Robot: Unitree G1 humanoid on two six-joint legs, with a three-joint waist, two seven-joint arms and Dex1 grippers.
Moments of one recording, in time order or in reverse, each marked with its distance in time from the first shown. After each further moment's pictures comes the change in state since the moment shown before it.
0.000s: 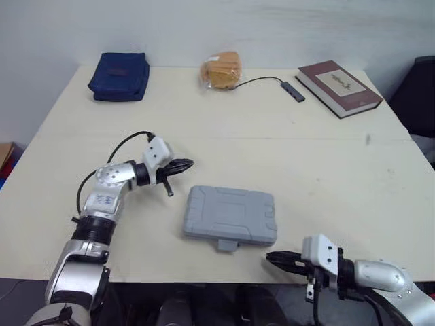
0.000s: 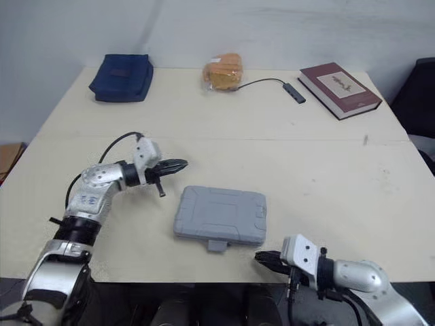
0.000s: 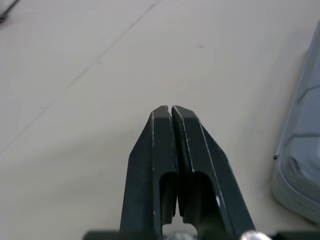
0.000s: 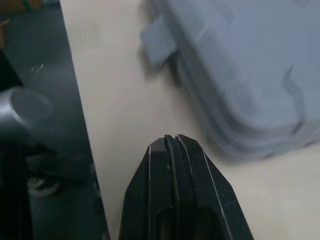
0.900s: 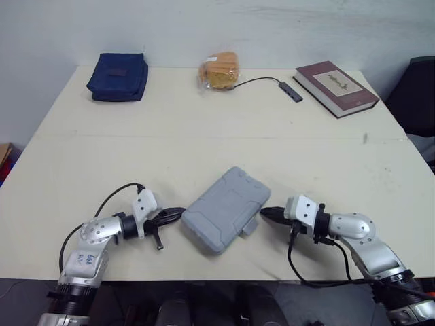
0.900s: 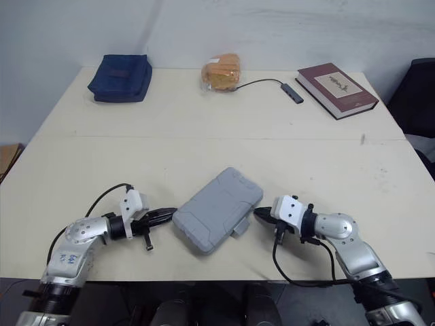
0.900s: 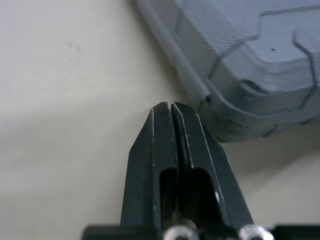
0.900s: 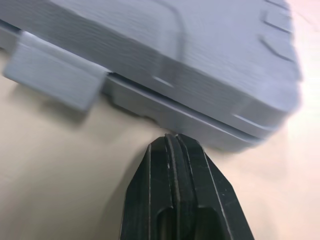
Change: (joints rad) left arm 0.629 0.050 0.166 -0.629 -0.161 0.260 0.023; right arm -0.464 0.165 0.017 0.533 -0.149 -0.249 0.047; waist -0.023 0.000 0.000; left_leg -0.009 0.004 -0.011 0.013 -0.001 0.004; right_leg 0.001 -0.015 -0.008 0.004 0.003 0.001
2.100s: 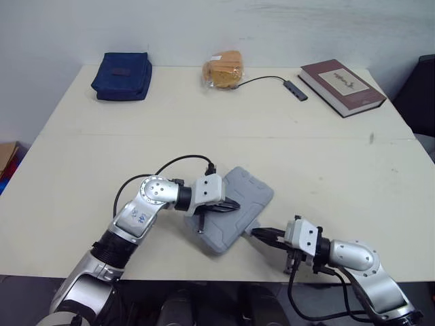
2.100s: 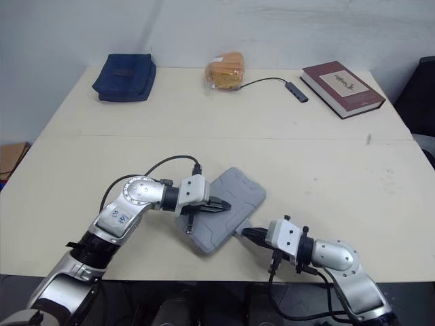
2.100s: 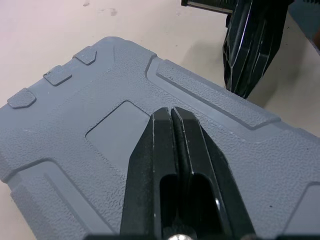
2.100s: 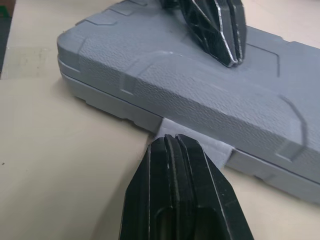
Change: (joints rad) left arm -0.477 -0.057 -0.448 0.045 0.164 0.014 -0.098; right arm 0.257 0.065 -0.008 -0.354 -0.013 0.054 -0.018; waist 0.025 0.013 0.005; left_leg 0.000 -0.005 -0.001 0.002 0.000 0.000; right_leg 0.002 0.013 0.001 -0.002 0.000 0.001
